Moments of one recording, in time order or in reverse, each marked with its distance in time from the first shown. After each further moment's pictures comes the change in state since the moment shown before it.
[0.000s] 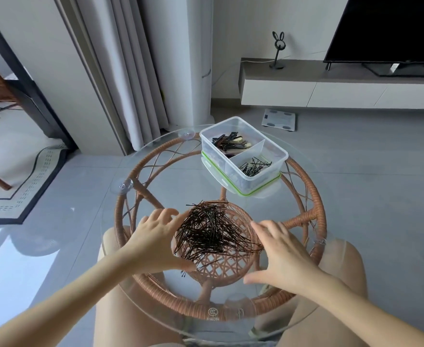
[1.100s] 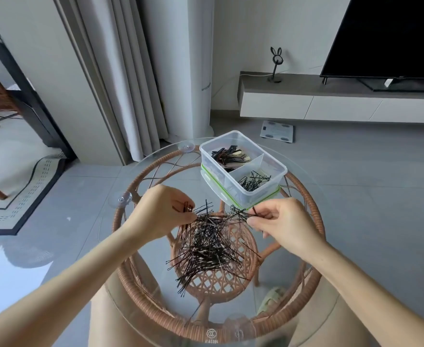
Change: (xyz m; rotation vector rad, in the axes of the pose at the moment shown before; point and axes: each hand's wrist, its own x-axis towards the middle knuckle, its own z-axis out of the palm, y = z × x) left_hand 0.027 0.026 -0.085 -0.565 0.222 -0.192; right_hand 0.034 -0.017 -0.076 0.700 0.288 0.072
